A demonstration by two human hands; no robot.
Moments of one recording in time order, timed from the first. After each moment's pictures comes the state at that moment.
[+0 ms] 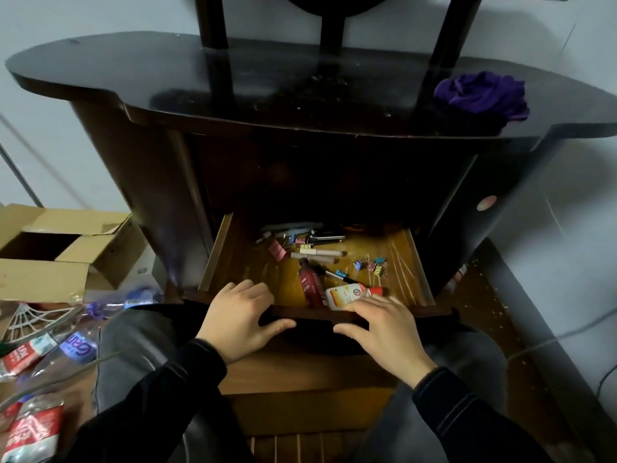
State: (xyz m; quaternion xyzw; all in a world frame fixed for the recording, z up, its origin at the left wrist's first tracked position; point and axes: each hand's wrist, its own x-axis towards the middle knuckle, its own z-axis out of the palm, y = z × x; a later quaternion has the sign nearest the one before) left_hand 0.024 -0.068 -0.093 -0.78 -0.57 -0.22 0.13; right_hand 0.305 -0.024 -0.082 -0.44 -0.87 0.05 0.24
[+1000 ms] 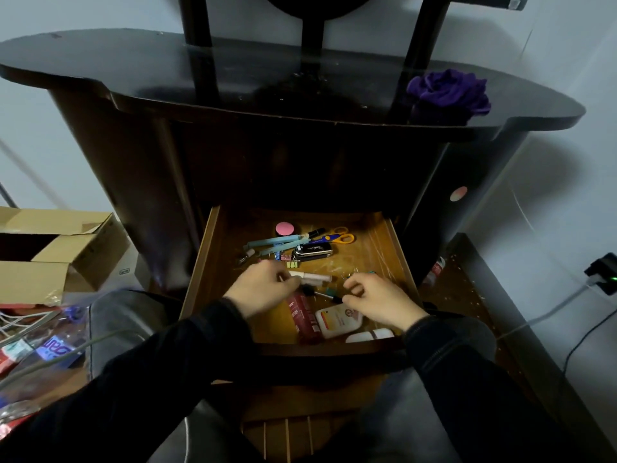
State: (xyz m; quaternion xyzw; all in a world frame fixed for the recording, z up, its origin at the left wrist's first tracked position) left_hand 0.076 -0.040 -0.044 -0.65 -0.67 -0.16 -0.33; right_hand 0.317 0.000 -0.054 -0.55 -0.79 0.26 0.04
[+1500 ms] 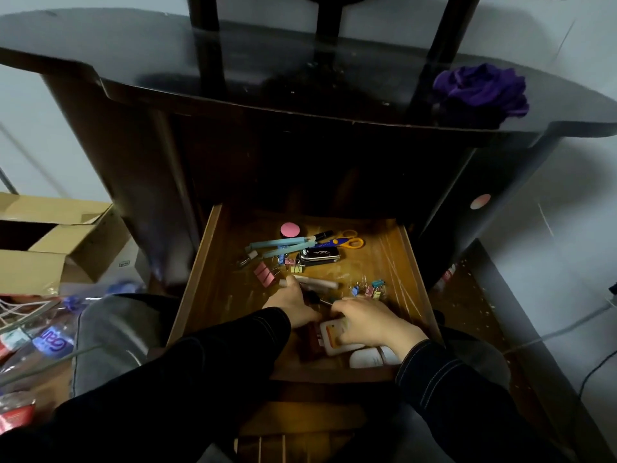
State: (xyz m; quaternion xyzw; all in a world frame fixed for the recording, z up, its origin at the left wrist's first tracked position) left_hand 0.112 0.012 -0.127 -0.55 -0.74 -0.10 -0.38; right_hand 0.299 0.045 -0.127 -0.42 -0.88 0.14 -0.15
